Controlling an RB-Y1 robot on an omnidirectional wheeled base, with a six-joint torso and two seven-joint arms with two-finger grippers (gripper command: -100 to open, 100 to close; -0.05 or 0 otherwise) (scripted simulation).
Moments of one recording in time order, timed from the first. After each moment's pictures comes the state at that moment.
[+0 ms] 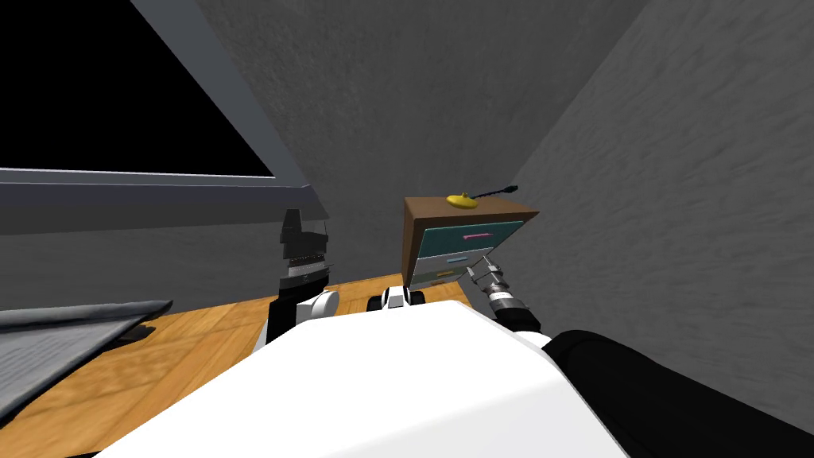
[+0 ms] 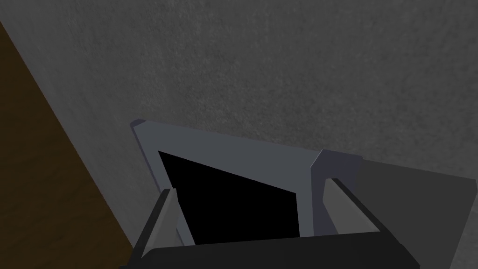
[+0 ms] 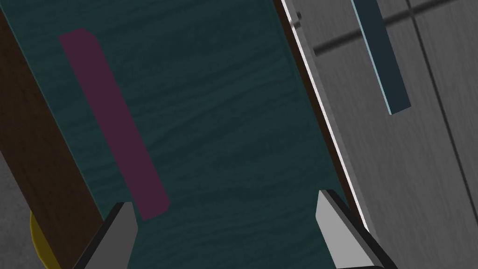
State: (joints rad) left arm 0.51 -0.02 -0.07 -2.39 -0.01 -0.37 -0.13; right arm 1.06 -0.26 -0.26 -2.41 1.66 -0.06 0.64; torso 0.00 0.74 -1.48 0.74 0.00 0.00
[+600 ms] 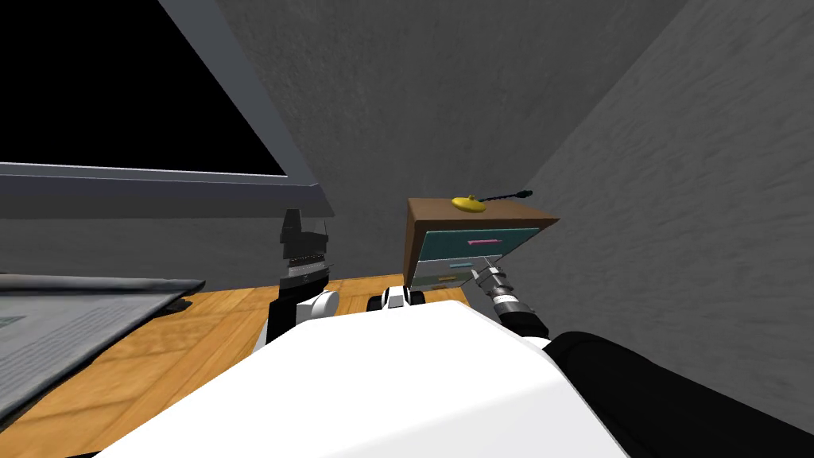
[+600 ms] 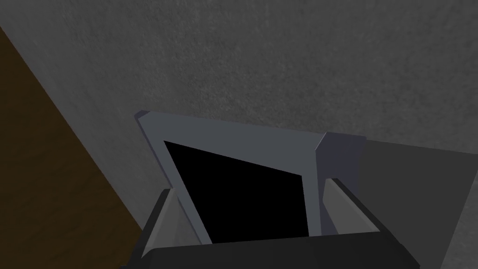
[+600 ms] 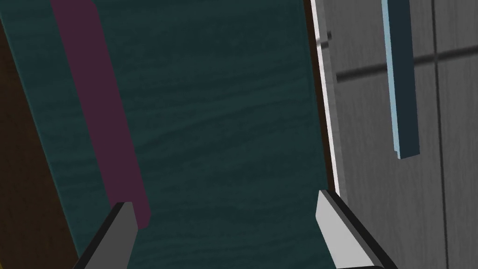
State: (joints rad) left arm 0.51 -0.02 -0.07 -2.39 -0.01 -0.37 -0.13; right arm 1.11 -0.29 -0.27 -2.43 1.75 -0.03 0.72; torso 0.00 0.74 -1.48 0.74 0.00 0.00
